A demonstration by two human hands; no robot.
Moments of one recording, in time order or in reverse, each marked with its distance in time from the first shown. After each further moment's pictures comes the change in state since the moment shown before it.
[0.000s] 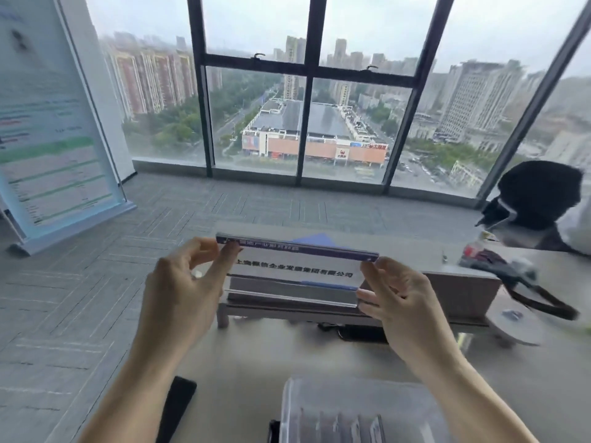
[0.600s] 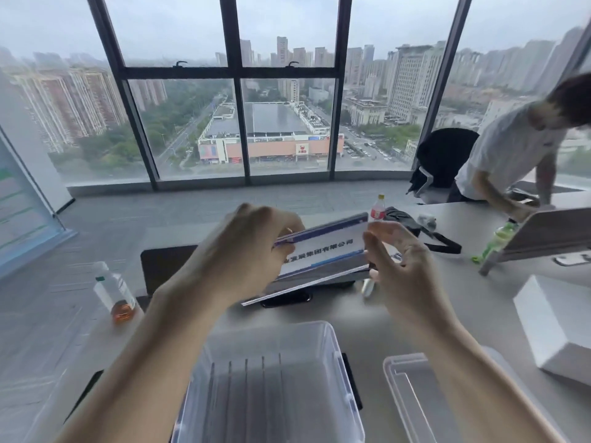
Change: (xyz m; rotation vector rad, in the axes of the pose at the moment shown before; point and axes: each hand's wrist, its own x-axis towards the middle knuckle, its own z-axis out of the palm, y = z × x) left_hand -0.171 0.207 0.171 0.528 -0.471 0.719; right_hand -0.114 0.005 -0.263 -0.139 0.293 -0.108
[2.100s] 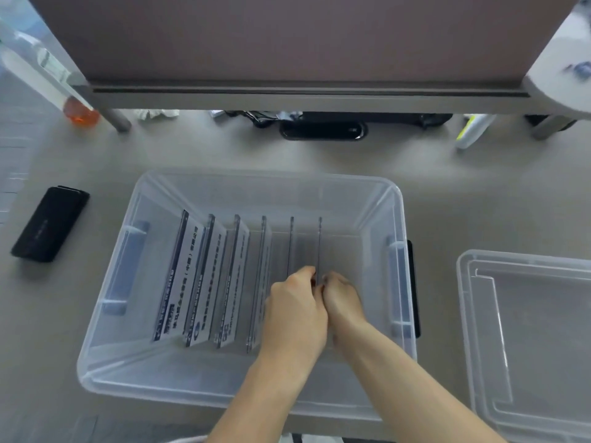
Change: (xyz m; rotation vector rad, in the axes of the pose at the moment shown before) left_hand -0.128 -0.081 0.428 -0.378 -0.327 -1.021; right_hand -0.094 0.418 0.194 -0.122 -0.367 1.265
